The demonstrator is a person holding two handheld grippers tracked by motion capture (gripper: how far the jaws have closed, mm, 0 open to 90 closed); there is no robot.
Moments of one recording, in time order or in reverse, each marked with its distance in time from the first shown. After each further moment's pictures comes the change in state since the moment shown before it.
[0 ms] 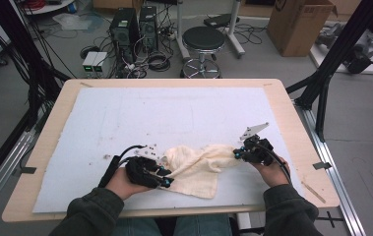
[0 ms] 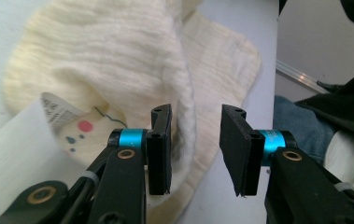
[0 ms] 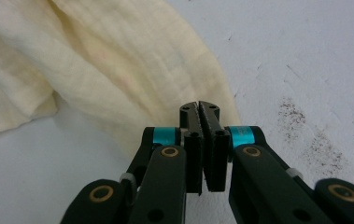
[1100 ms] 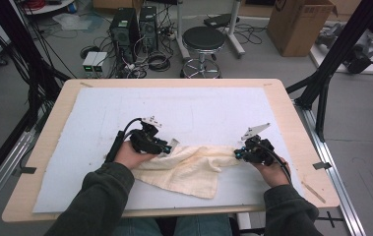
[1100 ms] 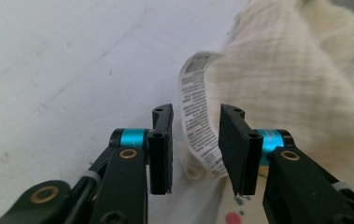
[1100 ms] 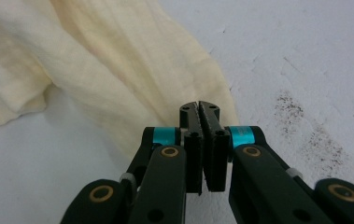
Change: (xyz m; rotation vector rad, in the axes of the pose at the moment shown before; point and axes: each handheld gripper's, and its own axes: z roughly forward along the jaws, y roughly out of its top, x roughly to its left) left arm 0.077 0.032 0.015 0.054 0.216 -0.158; right arm -0.005 -0.005 0.004 -0.004 0.005 0.012
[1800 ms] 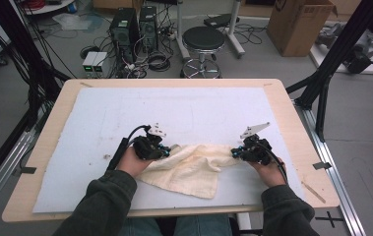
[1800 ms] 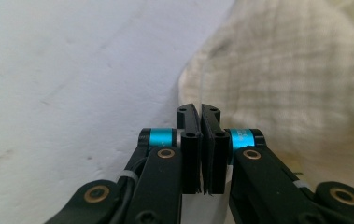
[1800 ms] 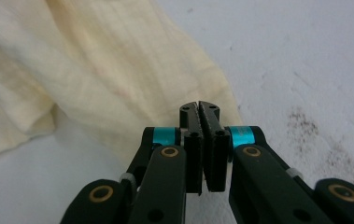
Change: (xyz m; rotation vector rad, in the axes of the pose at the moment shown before) left arm -0.017 -0.010 0.002 -0.028 0.111 0.104; right arm -0.001 0.002 0.006 -0.053 0.038 0.037
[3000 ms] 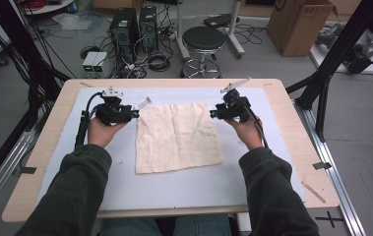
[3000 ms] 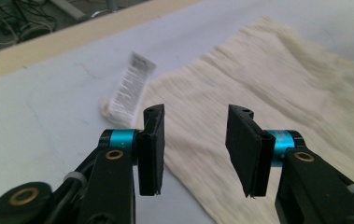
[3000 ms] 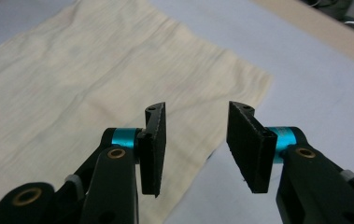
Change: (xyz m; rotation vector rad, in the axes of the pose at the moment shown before) left arm 0.104 0.003 -0.069 -0.199 0.231 -0.201; right arm -0.031 0.130 0.011 -0.114 -0.062 0.008
